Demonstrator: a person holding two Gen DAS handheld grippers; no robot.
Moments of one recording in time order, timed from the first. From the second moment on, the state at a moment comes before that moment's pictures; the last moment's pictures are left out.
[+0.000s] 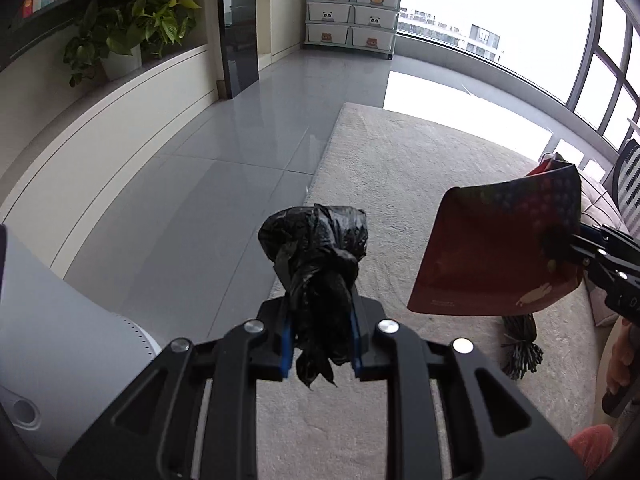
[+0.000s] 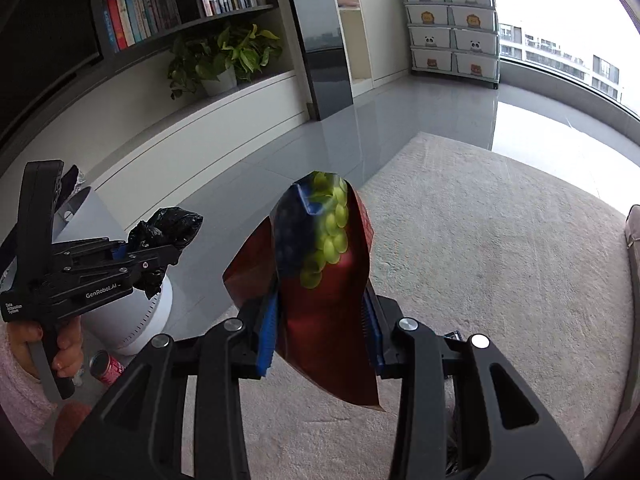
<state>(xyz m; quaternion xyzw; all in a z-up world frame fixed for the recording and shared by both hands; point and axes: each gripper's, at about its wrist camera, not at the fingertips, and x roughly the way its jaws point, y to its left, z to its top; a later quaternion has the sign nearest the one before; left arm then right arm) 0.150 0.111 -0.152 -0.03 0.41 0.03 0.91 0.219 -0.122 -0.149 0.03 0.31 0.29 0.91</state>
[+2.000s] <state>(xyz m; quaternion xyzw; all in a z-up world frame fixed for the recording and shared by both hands) 0.071 0.129 -0.061 0.03 0.37 0.07 0.93 0.141 -0.161 -0.092 0.03 0.27 0.21 0.94</state>
